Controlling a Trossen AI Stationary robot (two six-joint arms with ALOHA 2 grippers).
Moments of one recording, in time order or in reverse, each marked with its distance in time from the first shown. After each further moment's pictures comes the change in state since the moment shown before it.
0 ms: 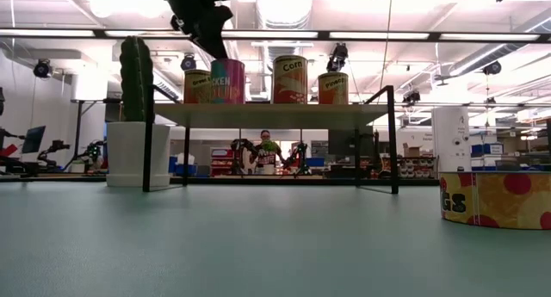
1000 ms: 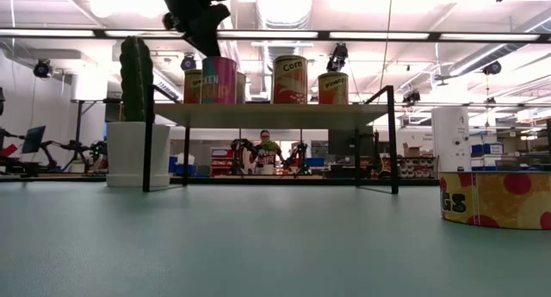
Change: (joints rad) left arm 0.000 -0.001 0.028 -0.091 -0.021 -0.101; right arm 0.000 0.000 0.000 0.000 0.000 0.000
